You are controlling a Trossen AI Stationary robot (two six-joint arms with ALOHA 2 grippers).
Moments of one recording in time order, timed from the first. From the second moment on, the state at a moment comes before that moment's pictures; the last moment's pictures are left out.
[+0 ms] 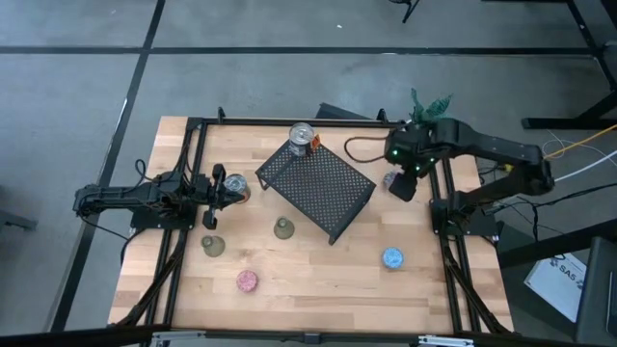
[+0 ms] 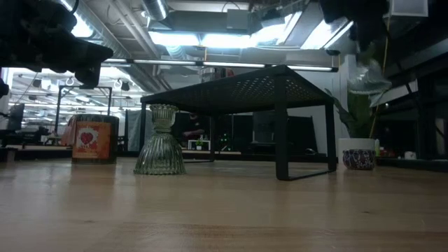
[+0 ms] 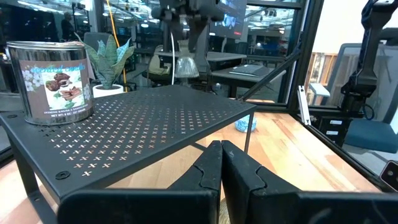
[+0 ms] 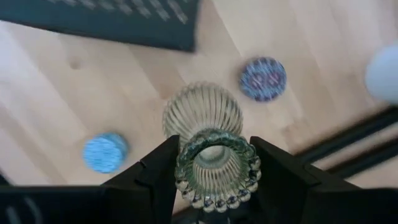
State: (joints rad) left arm 0.05 0.00 0.01 0.03 0.05 -0.08; right arm -0.18 1.32 1.44 -1.57 0.00 0.33
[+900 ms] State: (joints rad) left arm 0.05 0.00 0.01 0.03 0.05 -0.08; right arm -0.21 1.67 1.84 -1.52 -0.03 -0.04
